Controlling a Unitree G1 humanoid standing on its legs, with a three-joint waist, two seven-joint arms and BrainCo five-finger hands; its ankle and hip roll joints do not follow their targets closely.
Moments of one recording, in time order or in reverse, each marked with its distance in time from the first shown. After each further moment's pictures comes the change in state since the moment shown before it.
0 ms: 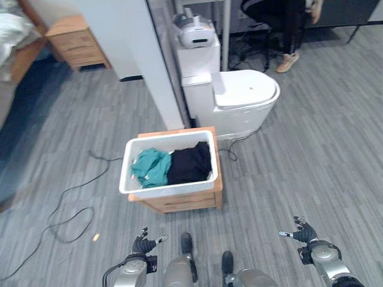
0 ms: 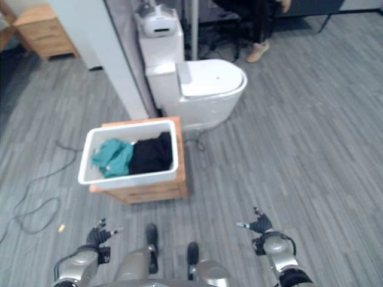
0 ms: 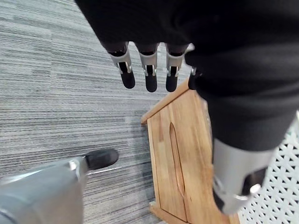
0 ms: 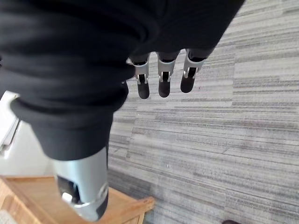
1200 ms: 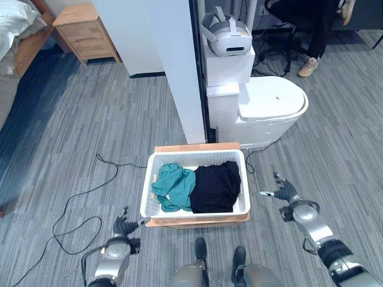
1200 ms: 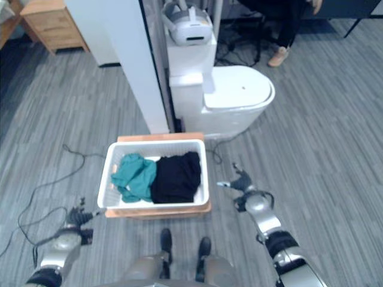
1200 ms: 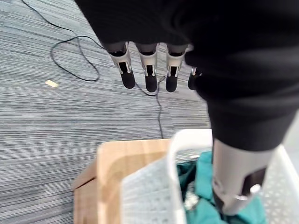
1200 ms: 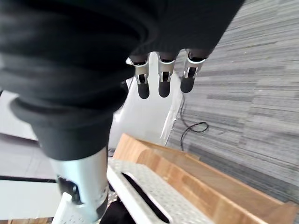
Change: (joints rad) left arm -0.147 0.163 -0.008 -0.091 0.032 -0.006 0.083; right arm -0.309 0.005 0.148 -0.143 0.018 0.006 -0.024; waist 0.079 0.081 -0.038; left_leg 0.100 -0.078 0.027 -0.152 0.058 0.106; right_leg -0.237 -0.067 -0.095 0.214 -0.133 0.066
